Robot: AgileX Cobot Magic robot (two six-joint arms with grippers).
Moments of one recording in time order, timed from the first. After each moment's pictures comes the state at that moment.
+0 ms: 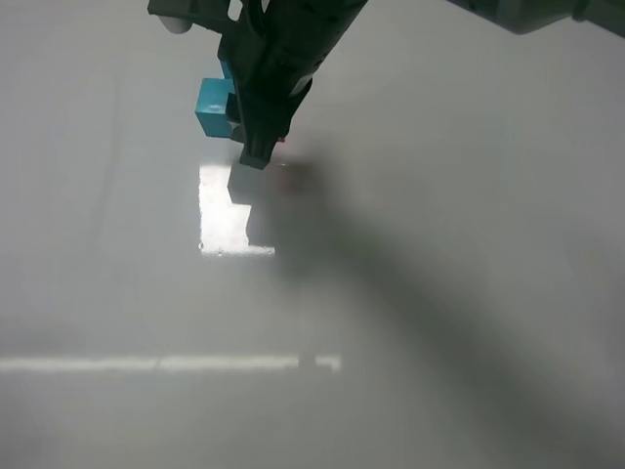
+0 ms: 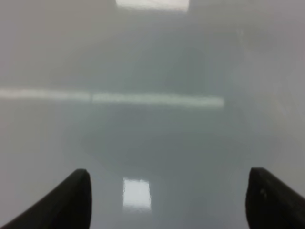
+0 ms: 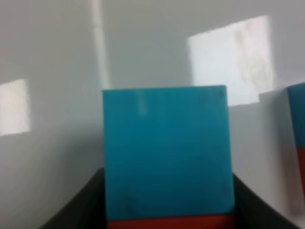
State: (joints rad) left arm 0.06 0.00 -0.50 -0.09 1.05 0.00; right arm 0.88 1.91 -2.17 -0.33 1.00 -0.71
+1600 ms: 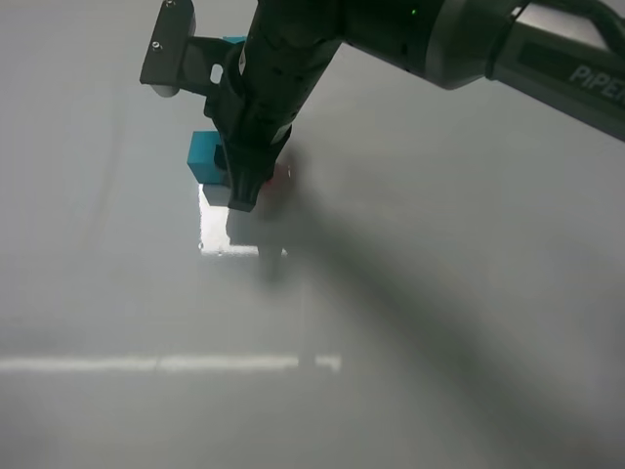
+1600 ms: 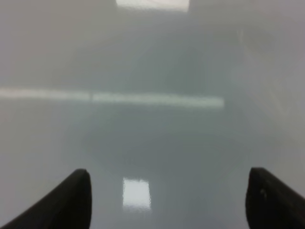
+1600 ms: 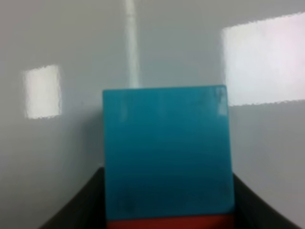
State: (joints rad) left arm 0.06 0.00 -0.50 -0.09 1.05 0.00; right arm 0.88 2.00 -2.17 -0.28 1.01 -0.73
